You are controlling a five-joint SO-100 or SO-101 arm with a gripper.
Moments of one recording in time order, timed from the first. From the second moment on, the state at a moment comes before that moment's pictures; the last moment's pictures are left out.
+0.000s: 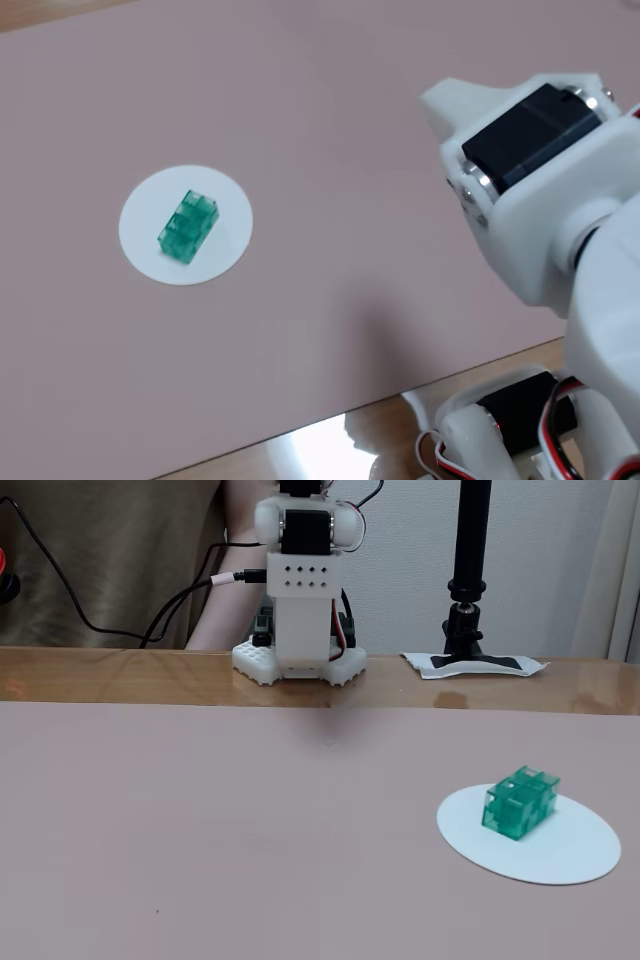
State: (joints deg) arm -5.3 179.7 134.4 77.8 -13.3
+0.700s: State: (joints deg) arm -7.5 191.8 156.0 76.0 -13.7
